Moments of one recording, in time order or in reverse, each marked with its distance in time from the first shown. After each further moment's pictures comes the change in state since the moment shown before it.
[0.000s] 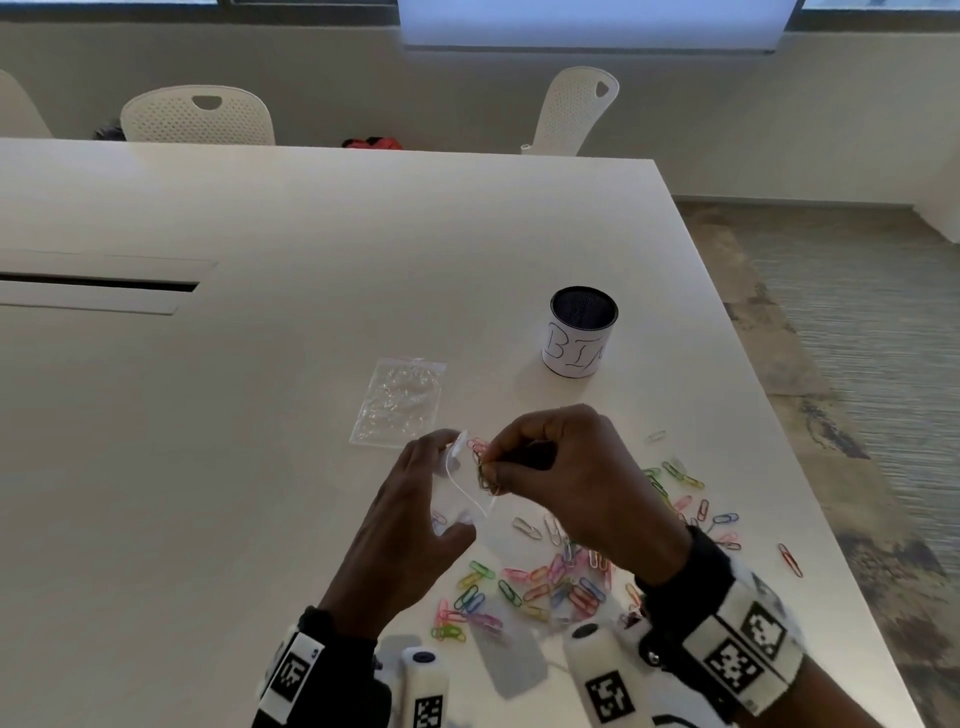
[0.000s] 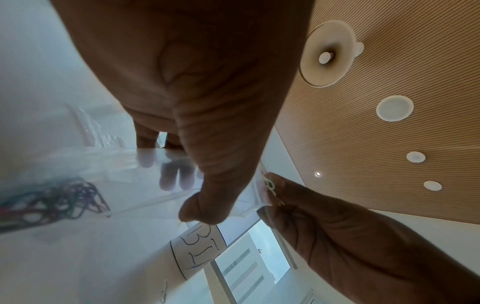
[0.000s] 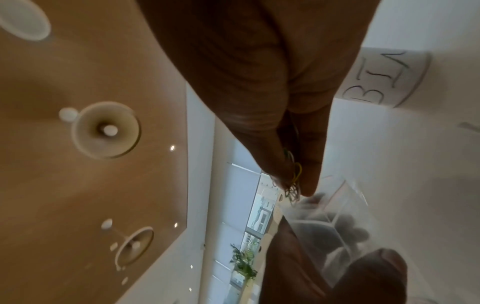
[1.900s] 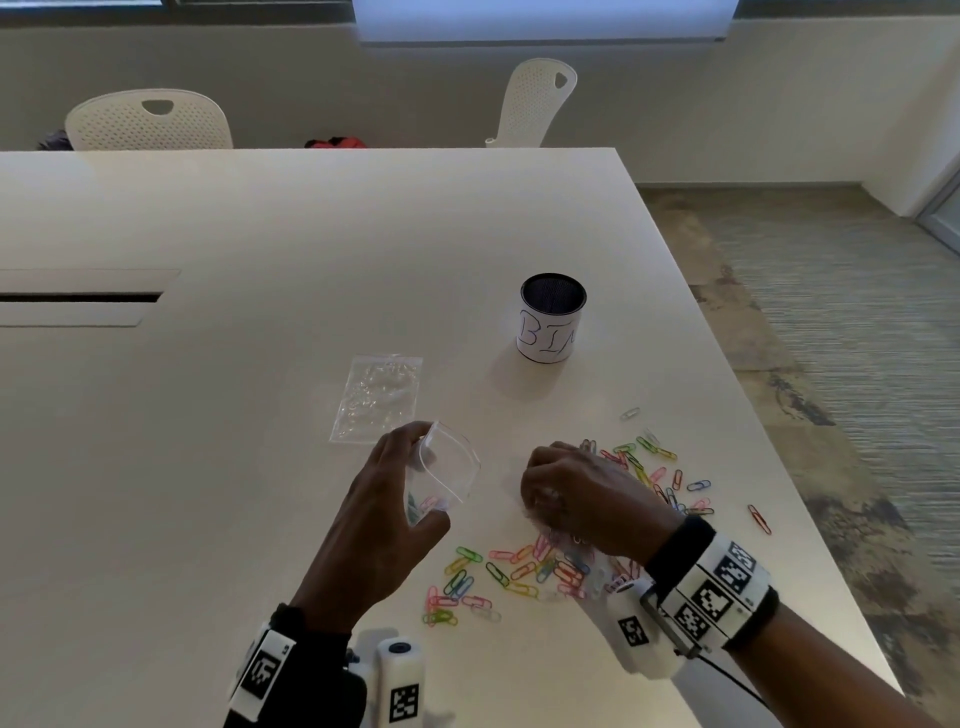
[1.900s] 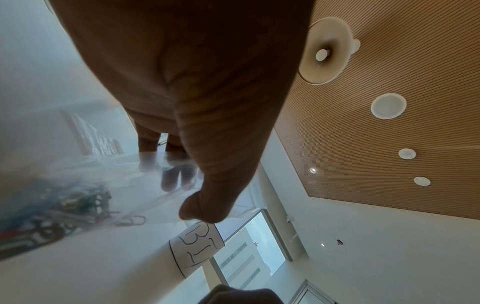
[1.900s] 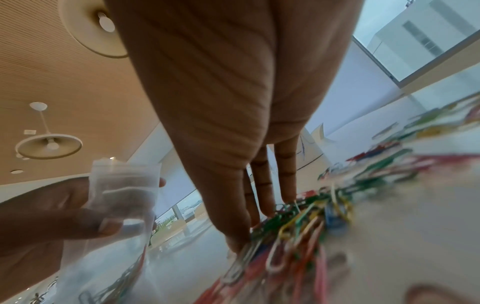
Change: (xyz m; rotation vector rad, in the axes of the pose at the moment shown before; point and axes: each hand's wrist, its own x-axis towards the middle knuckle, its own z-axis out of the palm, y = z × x) left_hand -0.005 -0.006 -0.011 -0.031 -0.023 0.011; right_hand -0.007 0.096 -0.018 -0.797 -0.293 -0.155
